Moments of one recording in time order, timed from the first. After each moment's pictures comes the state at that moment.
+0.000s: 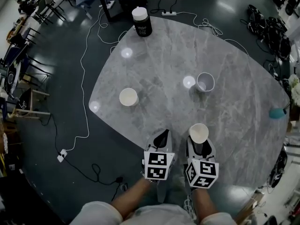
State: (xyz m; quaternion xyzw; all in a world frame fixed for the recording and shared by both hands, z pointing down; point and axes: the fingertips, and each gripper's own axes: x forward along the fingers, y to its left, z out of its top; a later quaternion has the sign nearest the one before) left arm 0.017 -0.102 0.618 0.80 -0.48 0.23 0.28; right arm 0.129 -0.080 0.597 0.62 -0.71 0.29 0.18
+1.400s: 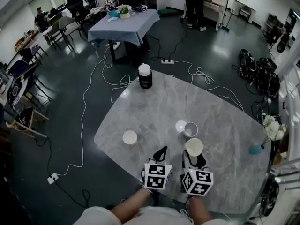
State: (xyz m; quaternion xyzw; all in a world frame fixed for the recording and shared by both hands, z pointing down) left arm 0.047 -0.188 0.515 0.82 -0.50 0.17 0.24; right arm 0.153 -0.171 0.488 0.63 -0.73 0.23 0.14
